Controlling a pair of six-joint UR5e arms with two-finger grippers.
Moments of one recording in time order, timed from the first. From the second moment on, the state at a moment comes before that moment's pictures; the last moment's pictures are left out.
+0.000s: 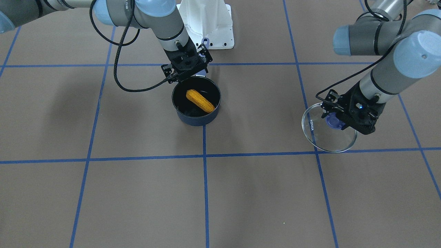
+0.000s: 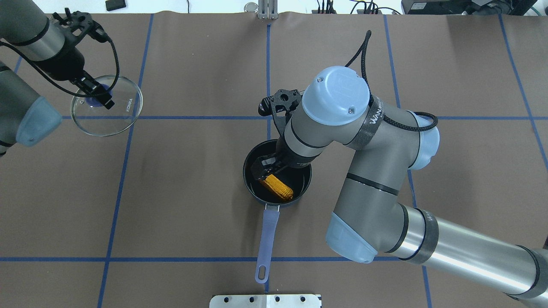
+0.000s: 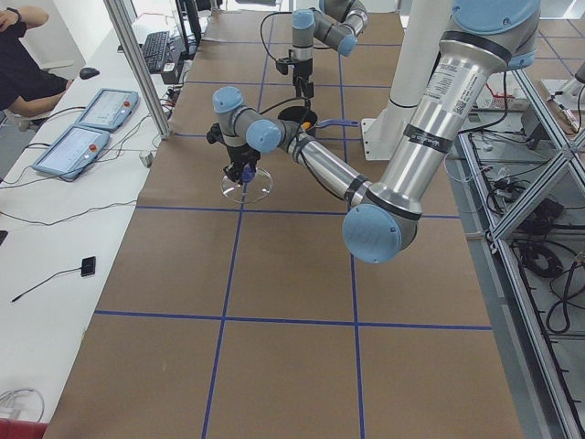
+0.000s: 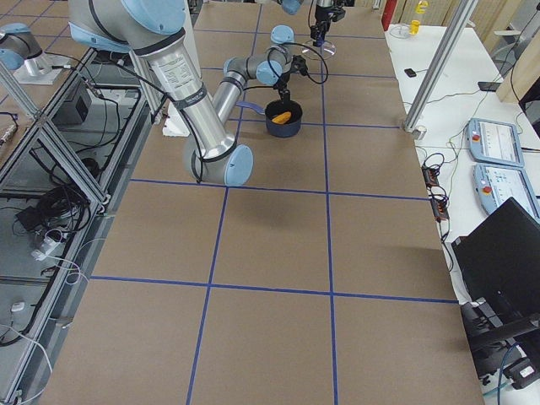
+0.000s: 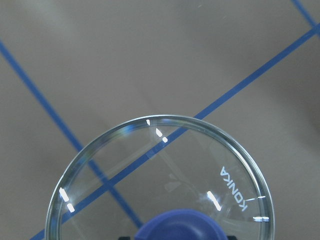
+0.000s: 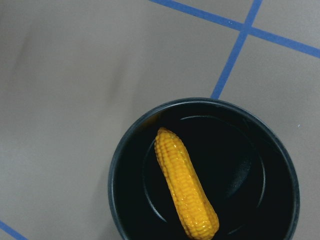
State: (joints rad) left arm -1.04 -1.96 -1.72 -1.53 -2.29 -0.09; right arm 0.53 -0.88 1.82 -1.58 2.02 0.84
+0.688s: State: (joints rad) left arm -1.04 -1.86 -1.56 -1.65 -2.37 0.01; right arm 0.62 -0.89 1.87 -1.58 2.02 0.84
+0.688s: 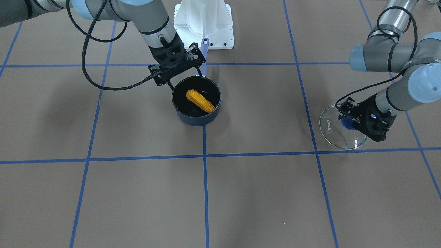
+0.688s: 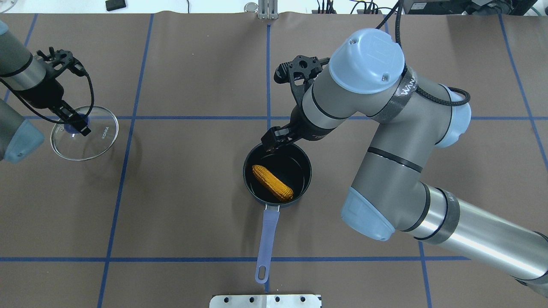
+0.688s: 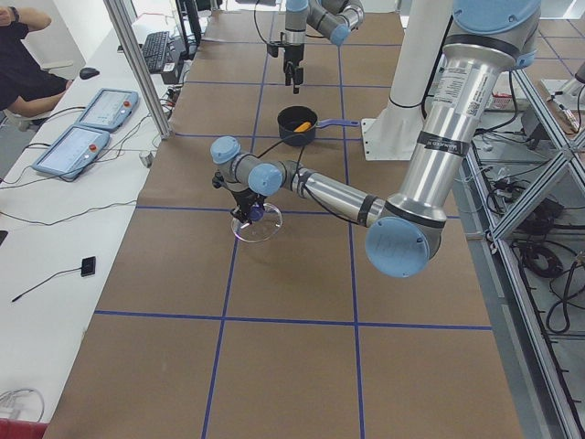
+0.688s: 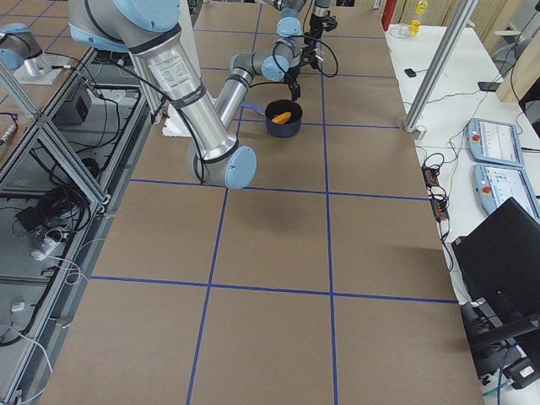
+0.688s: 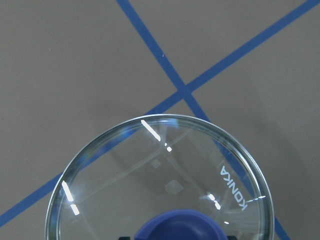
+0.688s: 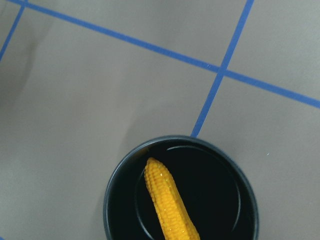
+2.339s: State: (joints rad) left arm -1.14 -1.86 -1.53 -1.74 -2.39 0.02; right arm 0.70 -0.93 1.87 -1.58 2.02 0.84
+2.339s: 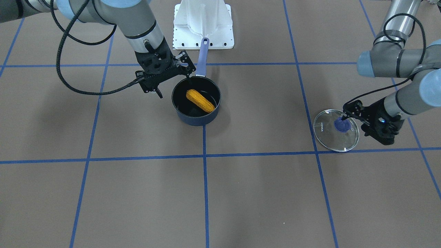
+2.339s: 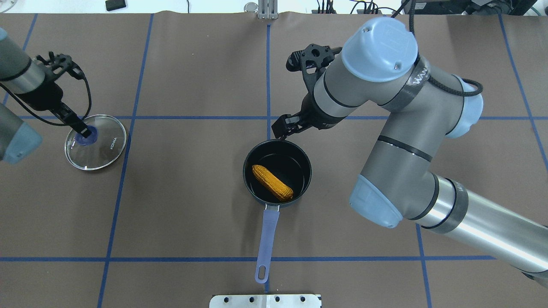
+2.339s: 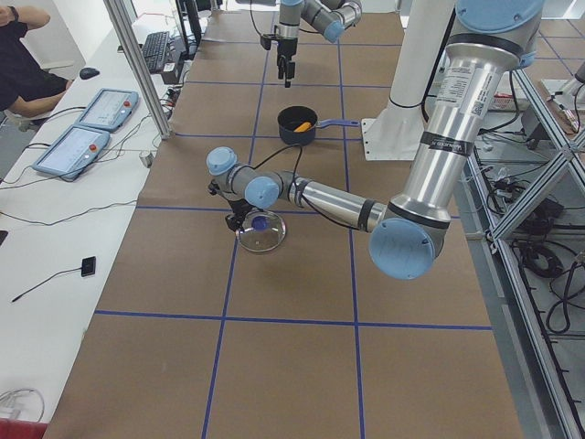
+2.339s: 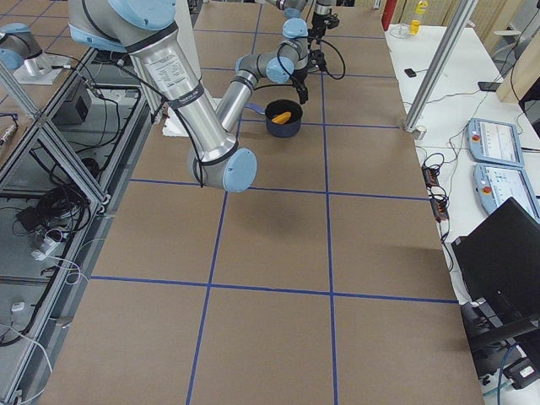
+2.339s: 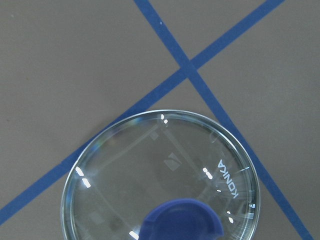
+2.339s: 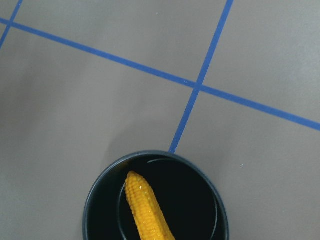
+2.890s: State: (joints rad) left arm -1.43 -1.81 -1.53 -1.72 -2.39 0.11; right arm 0.90 -1.07 1.89 -1.57 2.02 0.83
